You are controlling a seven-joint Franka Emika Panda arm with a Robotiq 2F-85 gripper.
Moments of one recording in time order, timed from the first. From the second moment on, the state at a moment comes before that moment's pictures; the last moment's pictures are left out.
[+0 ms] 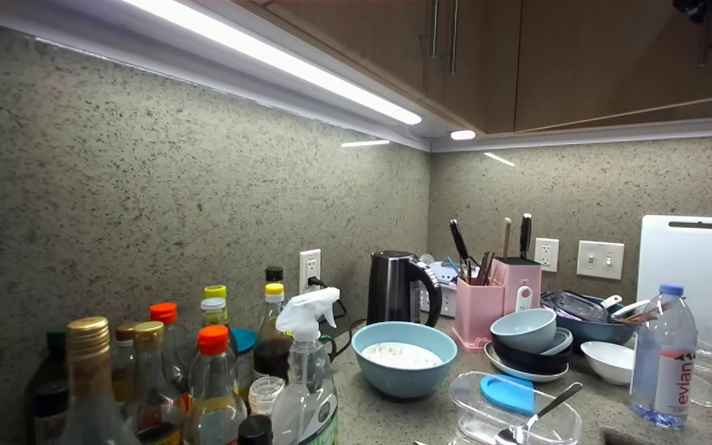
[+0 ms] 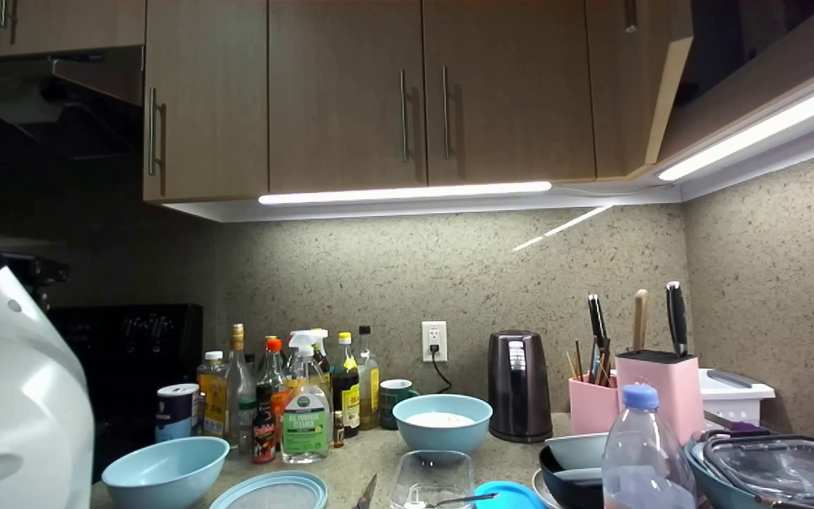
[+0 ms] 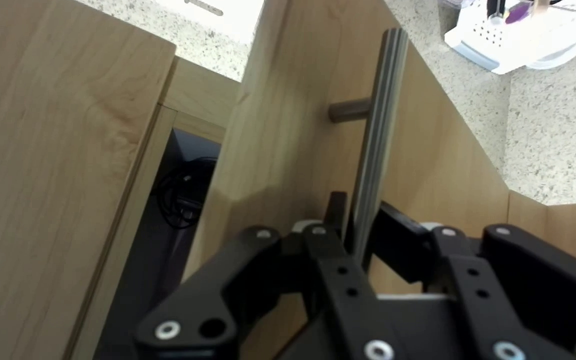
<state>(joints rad) -0.27 -0.51 -0.18 -1.74 -0.48 2.16 0.18</state>
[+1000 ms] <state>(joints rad) -0.35 -0.70 -0.04 -2.05 -0.66 2.47 0.40</state>
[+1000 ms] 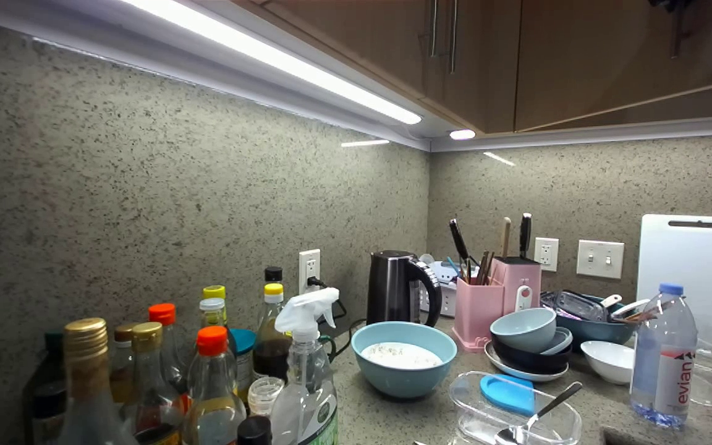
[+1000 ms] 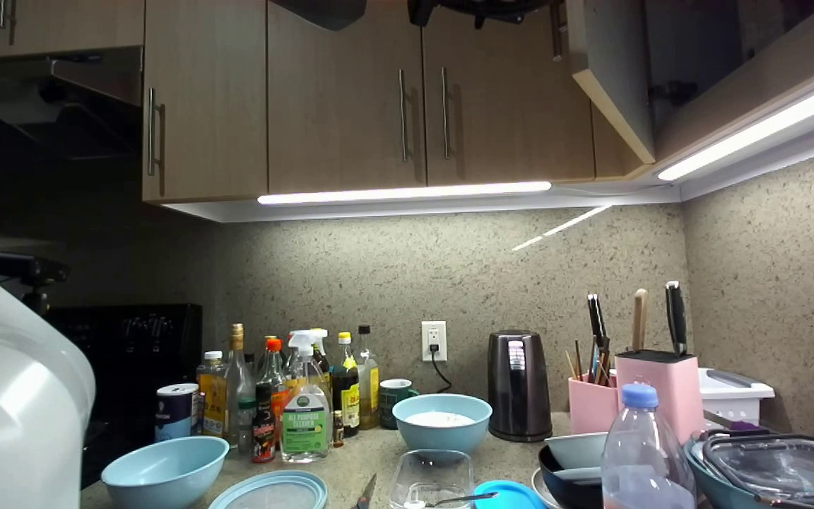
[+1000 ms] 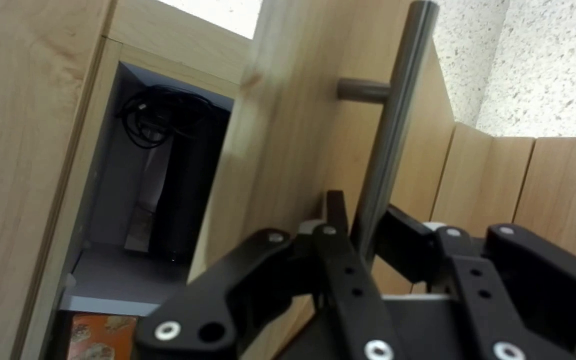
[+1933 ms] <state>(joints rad) -0.37 -0.73 -0.02 -2.11 -0.66 2.56 0.46</state>
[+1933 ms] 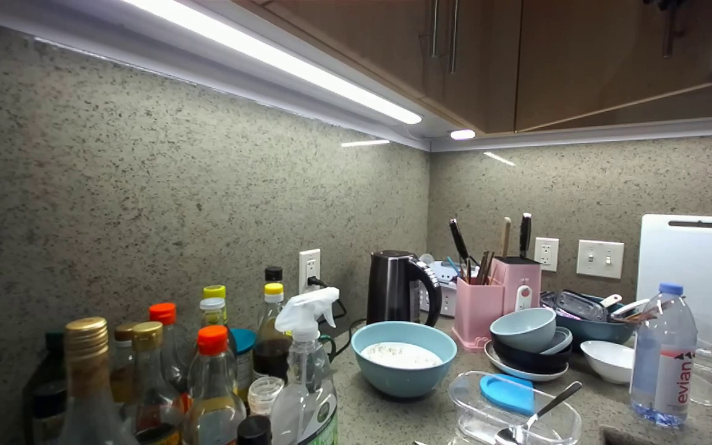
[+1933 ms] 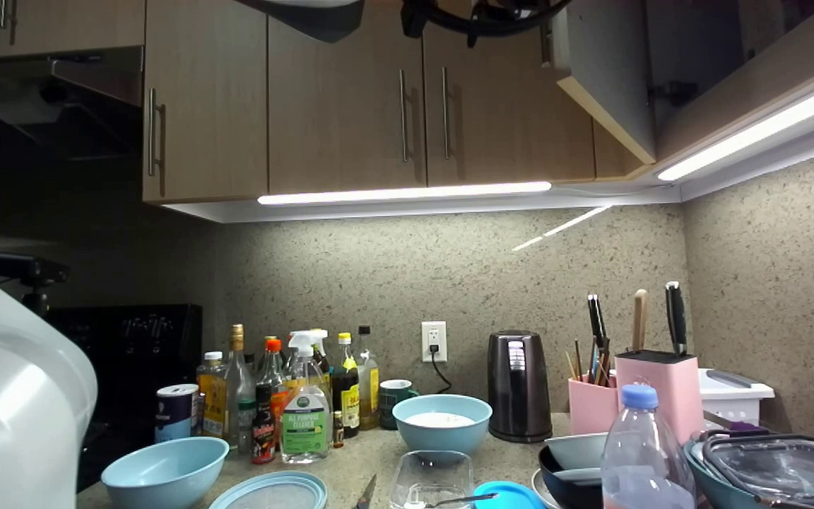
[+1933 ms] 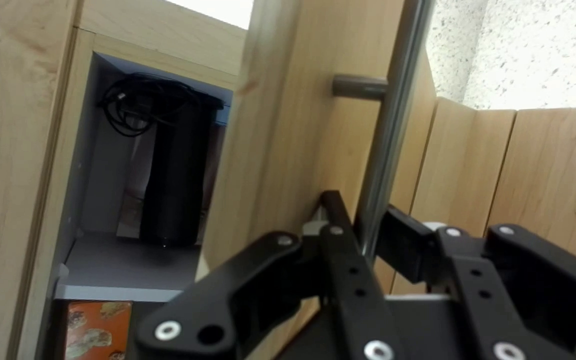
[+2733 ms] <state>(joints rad) -0.44 -0.75 0.07 -2.14 -0.76 2.59 0.59</state>
